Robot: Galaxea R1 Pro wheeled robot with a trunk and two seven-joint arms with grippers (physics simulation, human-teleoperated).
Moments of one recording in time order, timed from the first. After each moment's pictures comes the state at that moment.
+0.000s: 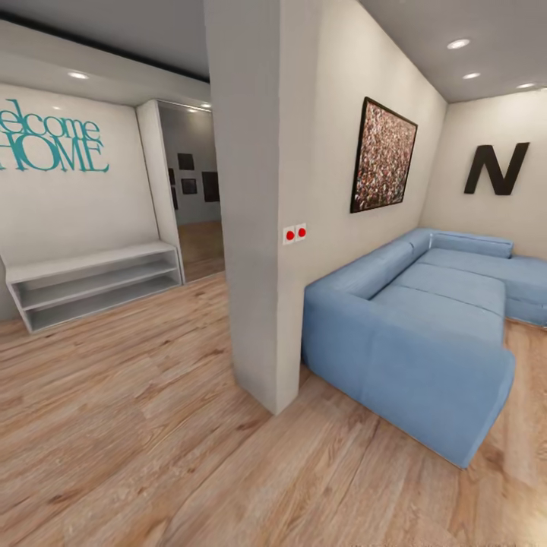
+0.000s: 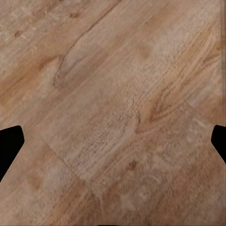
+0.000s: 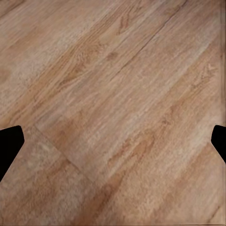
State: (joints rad) left arm -0.01 0.01 0.00 -0.50 0.00 -0.22 0.00; right arm -0.06 0.03 0.00 -0.58 0.00 -0.14 -0.05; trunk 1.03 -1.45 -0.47
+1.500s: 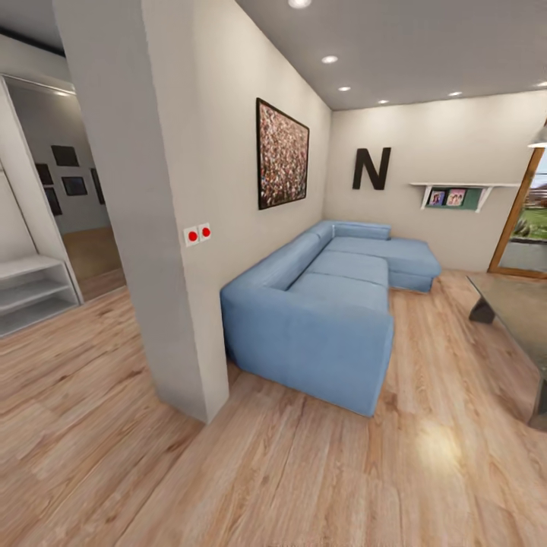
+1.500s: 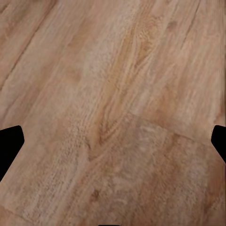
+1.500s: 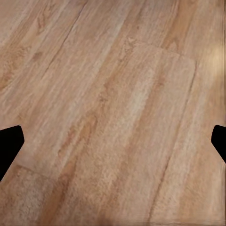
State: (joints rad) left arm -0.01 0.02 0.00 -0.47 0.00 -0.27 0.00; right arm -0.06 0.03 0.00 -0.55 0.00 -0.21 -0.05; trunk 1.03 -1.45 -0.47
